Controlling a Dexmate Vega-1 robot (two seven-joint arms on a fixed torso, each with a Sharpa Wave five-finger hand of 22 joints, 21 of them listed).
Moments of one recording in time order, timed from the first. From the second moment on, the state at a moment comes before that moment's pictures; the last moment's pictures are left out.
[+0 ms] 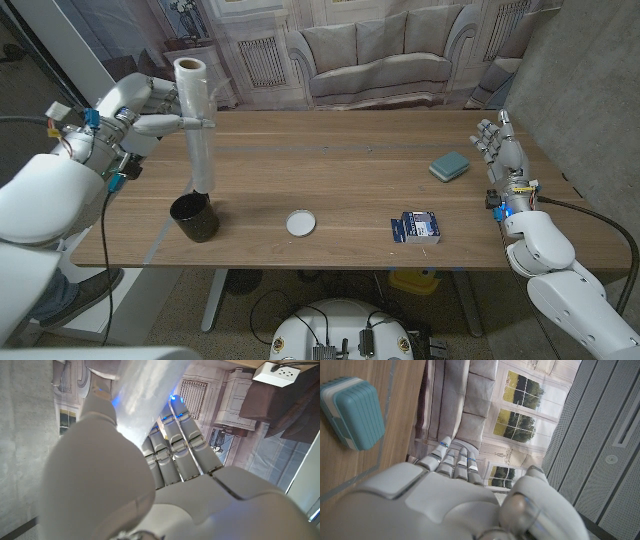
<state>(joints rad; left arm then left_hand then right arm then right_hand) 1.61 0.55 -0.56 -2.55 0.10 0.22 -0.11 1.24 0.00 0.13 -0.13 0.19 1.06 -0.03 0.29 0.19 1.11 -0.14 0.23 0.48 1.07 -0.11 0.24 0.27 0.87 -0.11 0.44 0.18 -1.48 -0.58 0.05 -2.02 0.56 0.29 -0.29 0.30 0.02 0.09 0.00 0.20 0.20 0.11 0.20 0.19 0.23 0.09 0.22 0.18 0.13 0.06 0.20 0.18 0.22 -0.04 0.32 0.17</state>
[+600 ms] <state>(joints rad) 1.67 0.48 -0.65 -2.58 0.16 0.24 -0.14 1.24 0.00 0.13 -0.13 0.19 1.06 -0.03 0.29 0.19 1.11 -0.14 0.23 0.49 1.07 -0.11 0.24 0.28 0.86 -0.11 0.44 0.18 -1.50 -0.57 0.06 -2.02 0.57 0.29 -0.30 0.30 0.02 0.09 0.00 0.20 0.20 0.11 0.20 0.19 0.23 0.09 0.22 0.18 0.13 0.06 0.20 0.18 0.22 -0.04 0.32 0.17</state>
